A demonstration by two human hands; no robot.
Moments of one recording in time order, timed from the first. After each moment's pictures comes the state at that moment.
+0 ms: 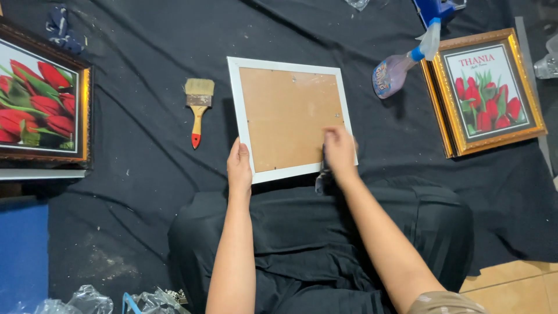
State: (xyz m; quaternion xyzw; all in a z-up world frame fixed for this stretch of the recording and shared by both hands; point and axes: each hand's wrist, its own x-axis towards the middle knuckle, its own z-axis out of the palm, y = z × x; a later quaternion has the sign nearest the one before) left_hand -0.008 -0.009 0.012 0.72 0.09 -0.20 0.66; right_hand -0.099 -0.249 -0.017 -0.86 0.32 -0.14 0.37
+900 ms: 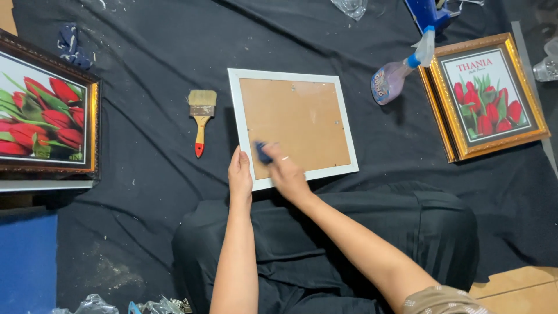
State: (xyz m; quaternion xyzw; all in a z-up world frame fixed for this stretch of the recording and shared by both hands) left_hand -0.006 -0.008 0.017 0.73 0.09 -0.20 0.65; right_hand -0.071 -0.123 0.008 -0.88 0.09 -0.17 0.44
